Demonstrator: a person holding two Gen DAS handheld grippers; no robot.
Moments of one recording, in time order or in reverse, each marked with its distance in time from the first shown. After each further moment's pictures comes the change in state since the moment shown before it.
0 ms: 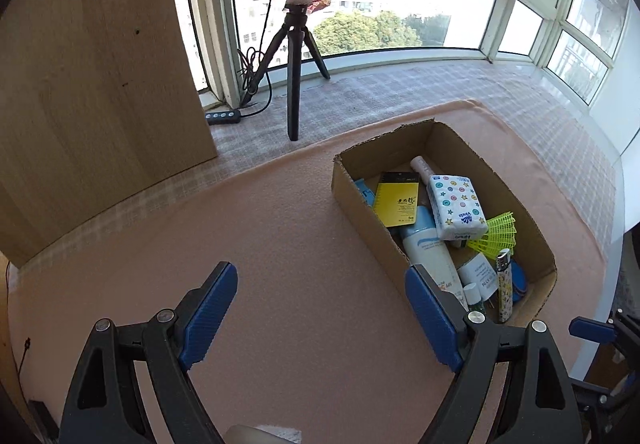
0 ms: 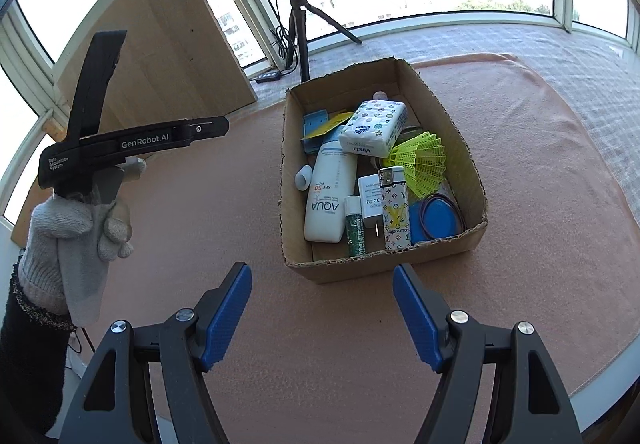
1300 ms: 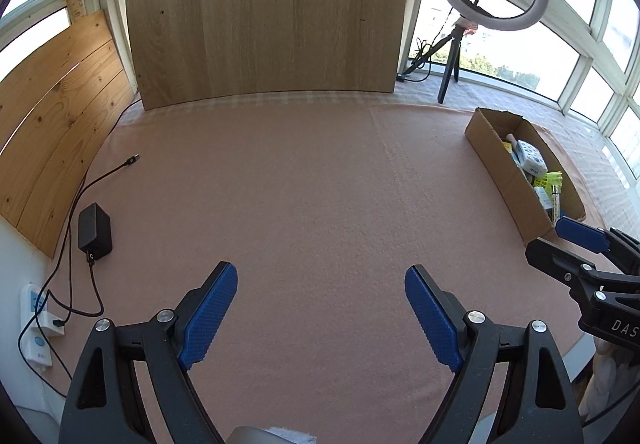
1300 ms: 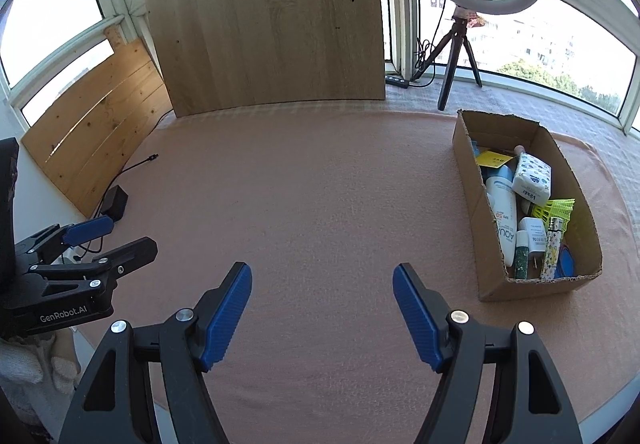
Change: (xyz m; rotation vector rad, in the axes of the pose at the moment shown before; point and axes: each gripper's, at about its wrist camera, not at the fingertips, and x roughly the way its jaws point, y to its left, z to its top) left arm -0.161 0.134 -0.220 -0.322 -0.053 0.205; right arm 0.027 0.196 -0.041 -0.296 -0.039 -0.015
